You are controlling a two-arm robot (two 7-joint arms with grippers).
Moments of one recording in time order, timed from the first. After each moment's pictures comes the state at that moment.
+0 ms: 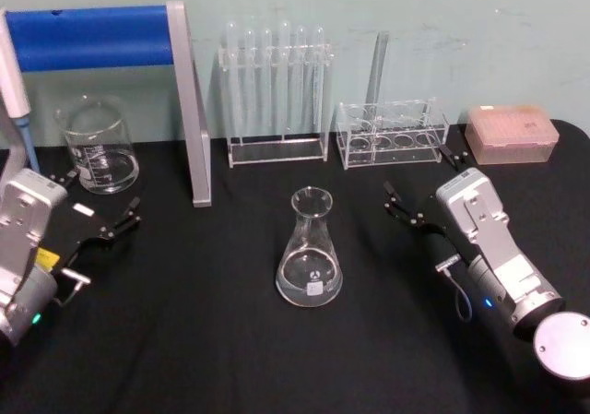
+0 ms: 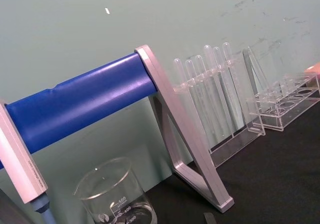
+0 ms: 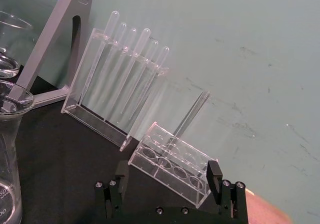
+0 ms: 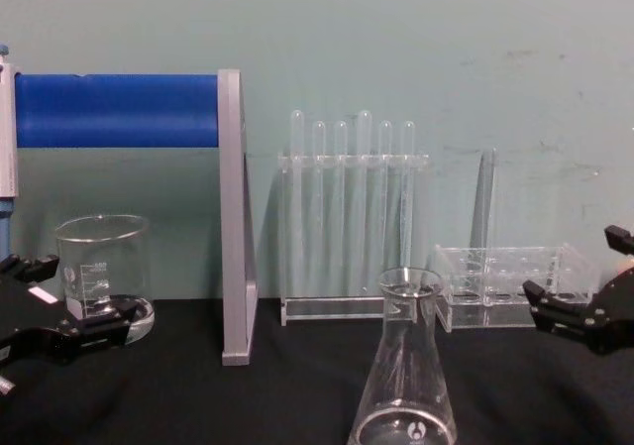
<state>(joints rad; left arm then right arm) -0.20 0.60 0.45 -1.41 -0.25 -0.12 0.03 0.12 0.34 -0.31 -1.47 -0.16 -0.14 -0.01</state>
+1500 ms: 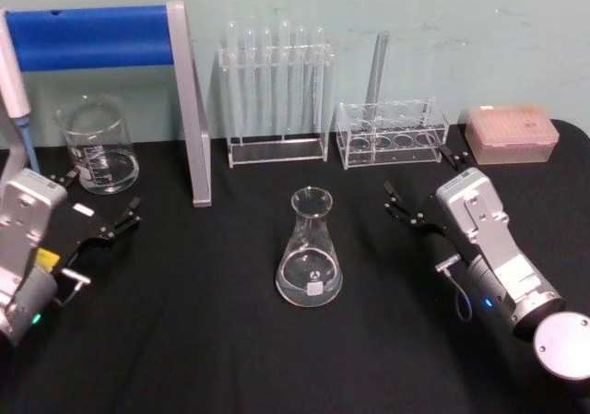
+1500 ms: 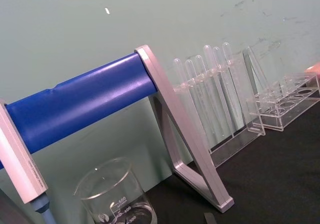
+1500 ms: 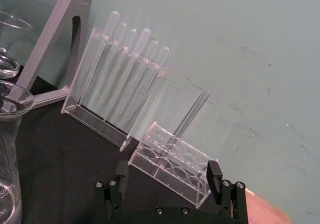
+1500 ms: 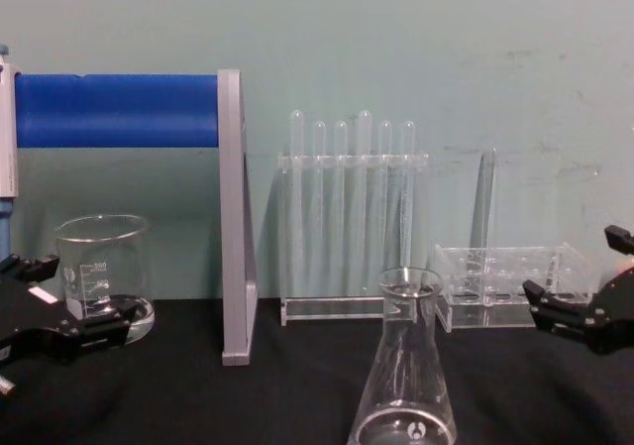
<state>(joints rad) -0.20 0.60 0.45 -1.41 -0.25 -0.12 0.03 0.12 0.34 -0.31 -1.47 -0.16 -0.14 -0.01</state>
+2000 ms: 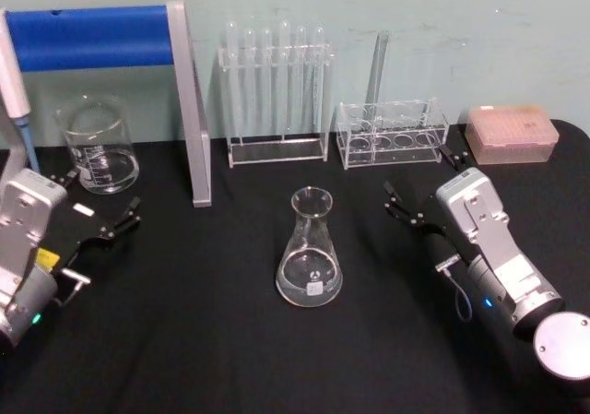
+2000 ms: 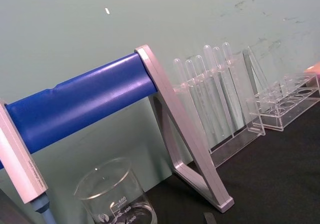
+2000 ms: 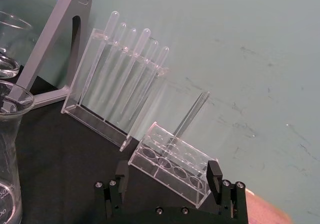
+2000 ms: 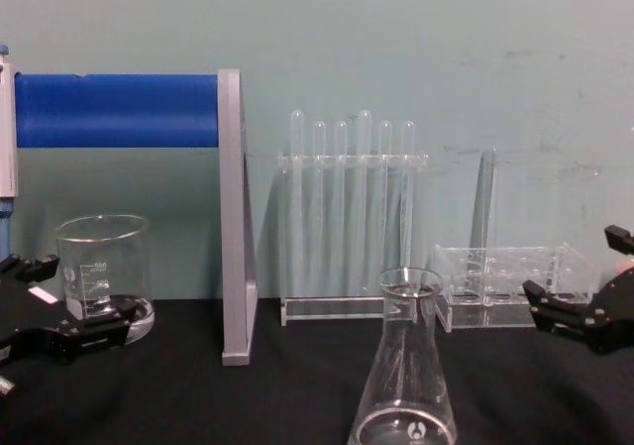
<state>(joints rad) -0.20 0.60 0.45 -1.41 -0.25 -0.12 0.03 0.12 0.34 -0.31 -1.47 -0.16 -0.14 -0.01</state>
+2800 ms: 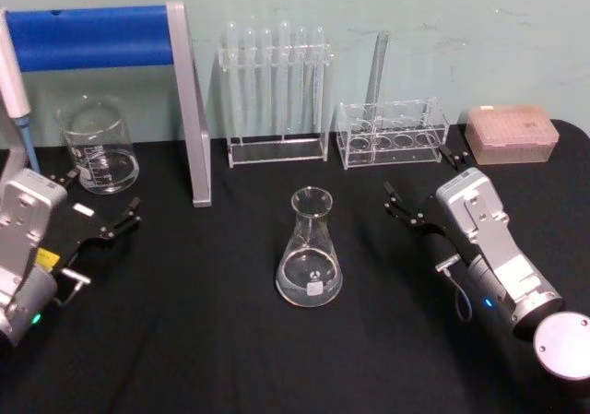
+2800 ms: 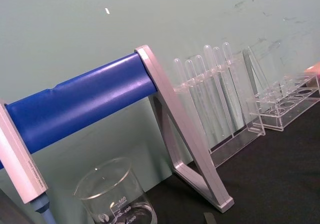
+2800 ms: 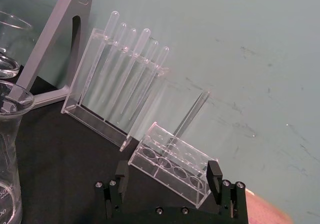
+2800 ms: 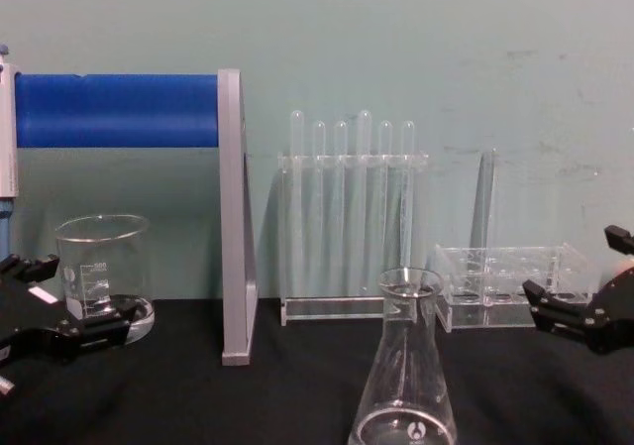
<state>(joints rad) -0.20 0.60 0.45 -1.41 -0.25 -0.12 0.03 0.12 0.34 -0.31 -1.47 -0.16 -0.14 -0.01</state>
